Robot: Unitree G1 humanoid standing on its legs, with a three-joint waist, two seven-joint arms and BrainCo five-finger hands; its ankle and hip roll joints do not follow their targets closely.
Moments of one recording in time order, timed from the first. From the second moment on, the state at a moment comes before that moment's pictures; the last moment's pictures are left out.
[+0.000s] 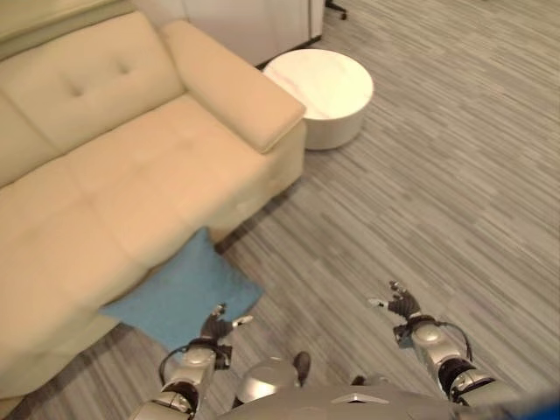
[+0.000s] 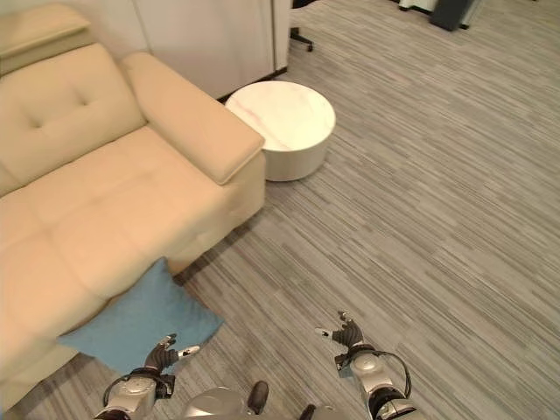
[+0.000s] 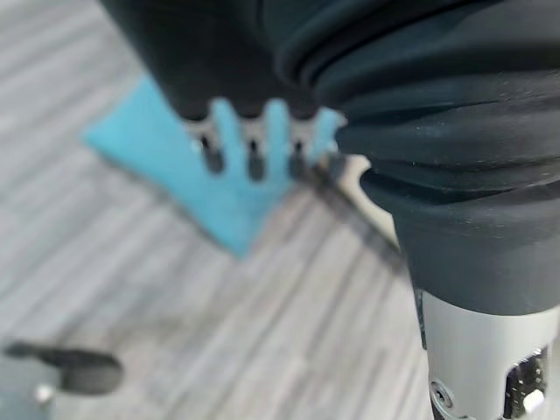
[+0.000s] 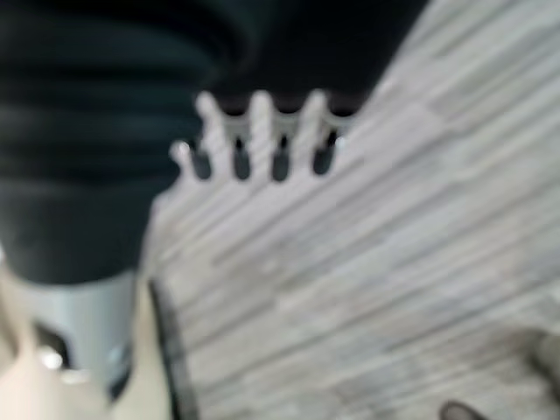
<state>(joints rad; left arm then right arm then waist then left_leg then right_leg) -0.13 0.21 -0.24 1.16 -0.25 -0.20 0.09 -0.16 -0.24 0.29 1.13 0.12 -0.19 -0.12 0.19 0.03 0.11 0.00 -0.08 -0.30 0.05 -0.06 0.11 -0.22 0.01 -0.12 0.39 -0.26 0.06</state>
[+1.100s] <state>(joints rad) -0.08 0.22 -0.31 1.13 -0.20 -0.18 0.07 -0.11 -0.21 0.28 1.09 0.13 -0.18 -0.11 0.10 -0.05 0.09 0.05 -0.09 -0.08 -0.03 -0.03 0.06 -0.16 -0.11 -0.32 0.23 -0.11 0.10</state>
